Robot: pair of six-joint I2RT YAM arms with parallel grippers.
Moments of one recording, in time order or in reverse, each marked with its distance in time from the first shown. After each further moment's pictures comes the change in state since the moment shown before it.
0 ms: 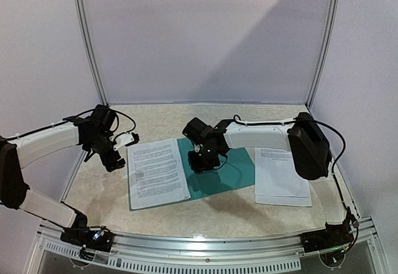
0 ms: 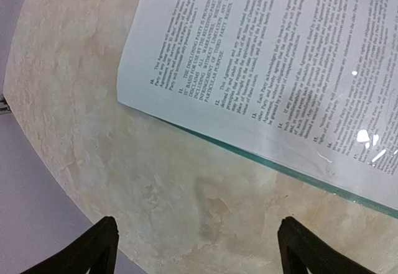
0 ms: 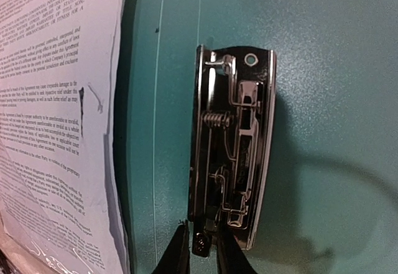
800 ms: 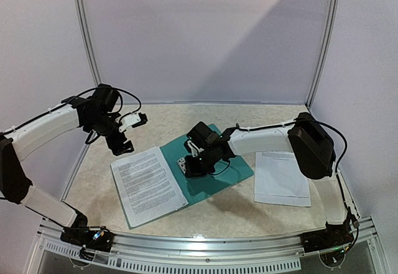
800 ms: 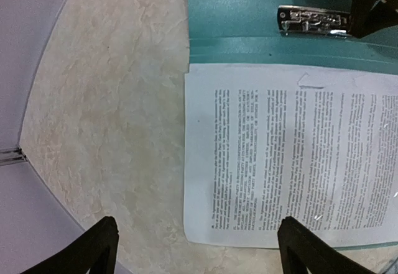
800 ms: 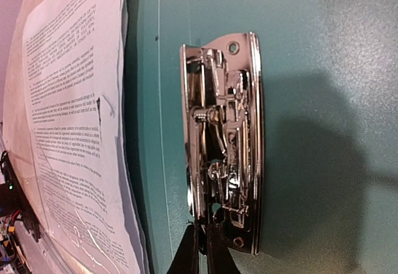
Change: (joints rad) left arm -0.047 0.047 0.249 -0.115 0.147 -0.010; right arm -0.004 -0.039 -0.163 0.264 -0.253 -0.022
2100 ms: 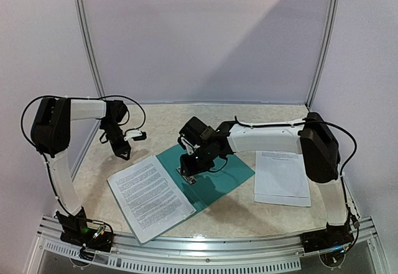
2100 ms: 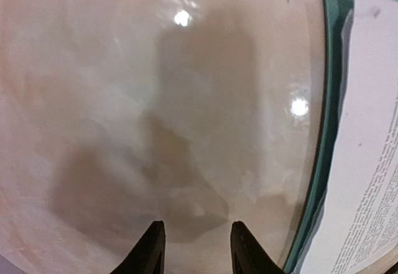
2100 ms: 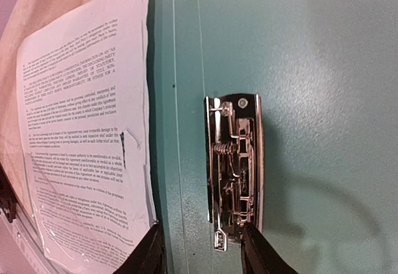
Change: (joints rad) left arm 0.210 0.606 0.246 -0.084 0.060 0.123; right arm 0.058 -0.065 0.074 -0.154 0.135 -0.116
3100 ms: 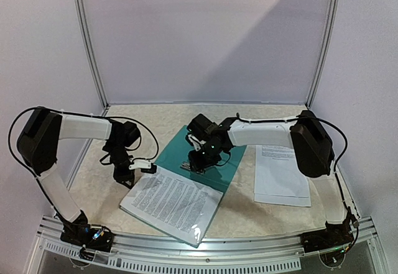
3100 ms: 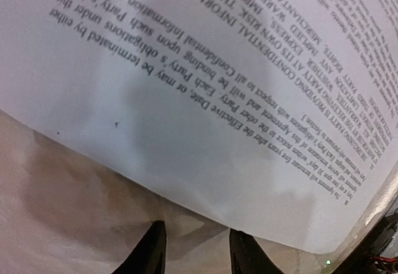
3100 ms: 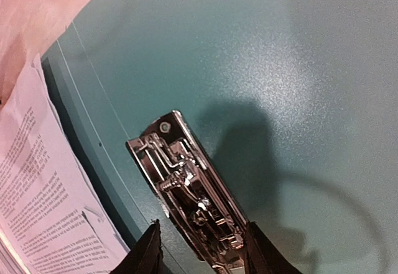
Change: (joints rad) left arm -0.255 -0.241 -0.372 -0.041 0.028 0.113; right arm -0.087 0.084 0.054 -0.050 0.025 -0.132
